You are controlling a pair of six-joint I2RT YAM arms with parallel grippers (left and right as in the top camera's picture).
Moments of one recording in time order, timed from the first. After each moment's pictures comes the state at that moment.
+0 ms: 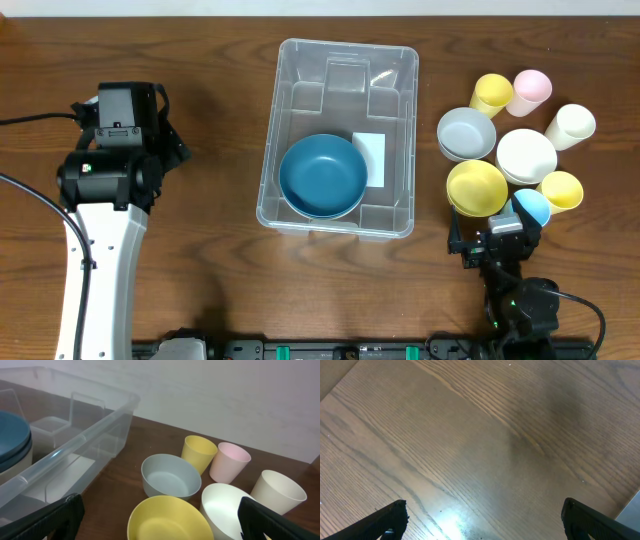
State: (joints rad) left arm 0.02 1.29 1.33 -1.10 -0.40 -0.51; right arm 0.15 0.02 0.03 -0.12 0.05 -0.17
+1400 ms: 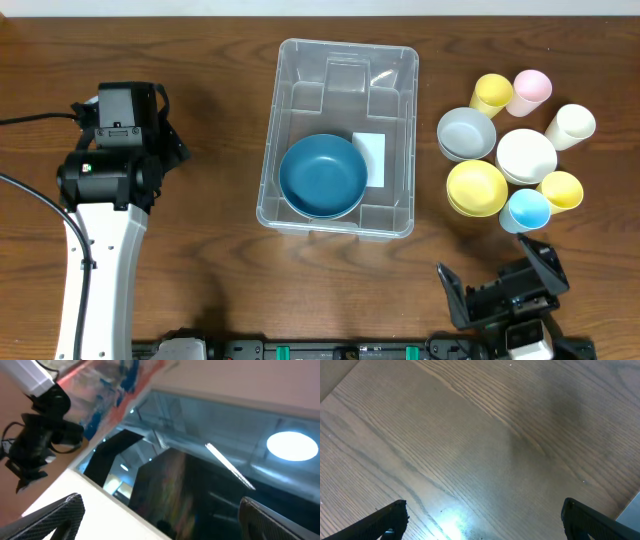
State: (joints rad) left arm 0.02 1.29 1.33 -1.10 -0.40 -0.51; right arm 0.15 0.02 0.03 0.93 -0.56 -0.16
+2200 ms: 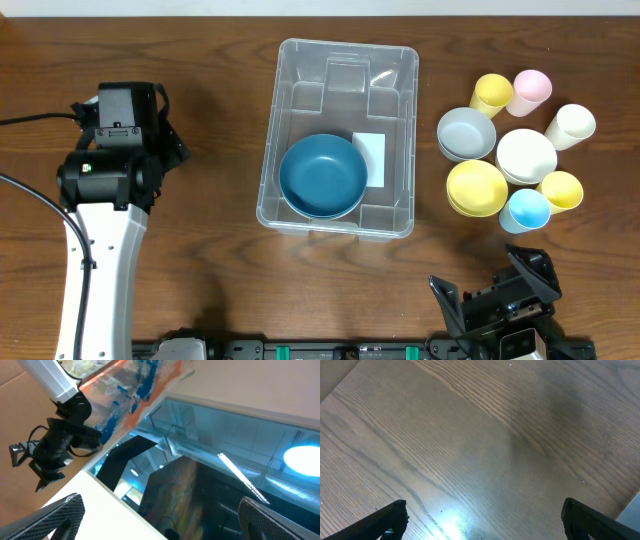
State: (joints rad) left arm 0.02 1.29 1.33 -1.10 -0.40 -0.51; right arm 0.15 0.02 0.03 0.96 -0.64 -0.16
